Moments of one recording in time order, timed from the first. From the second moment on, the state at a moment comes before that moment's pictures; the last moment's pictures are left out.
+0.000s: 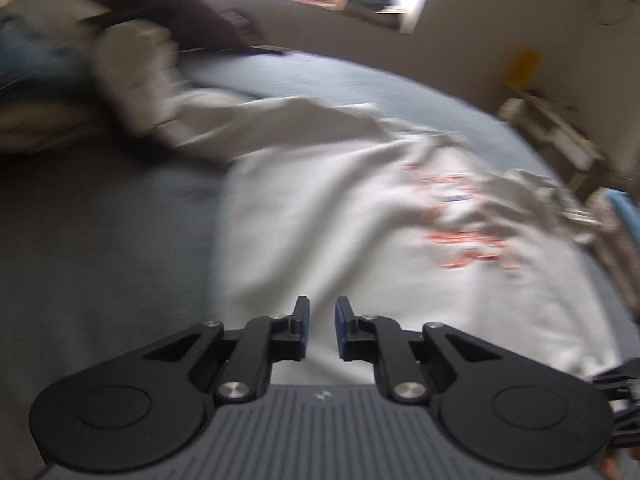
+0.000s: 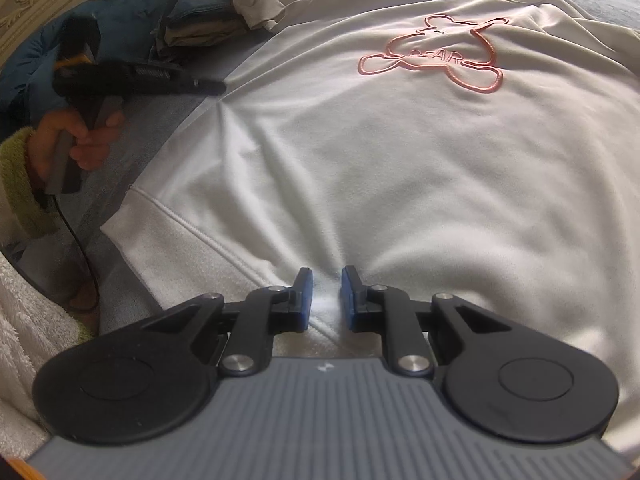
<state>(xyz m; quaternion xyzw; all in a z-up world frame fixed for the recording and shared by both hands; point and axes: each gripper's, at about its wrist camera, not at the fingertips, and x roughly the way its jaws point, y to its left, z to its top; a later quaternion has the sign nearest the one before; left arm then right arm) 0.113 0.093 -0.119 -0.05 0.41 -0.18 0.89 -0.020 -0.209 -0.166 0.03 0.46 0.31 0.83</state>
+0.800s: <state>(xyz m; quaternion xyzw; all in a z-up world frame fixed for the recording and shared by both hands) 0.117 0.127 -0.096 -0.02 0.44 -0.17 0.88 -0.021 -0.211 -0.167 0.04 0.46 0.30 0.83</state>
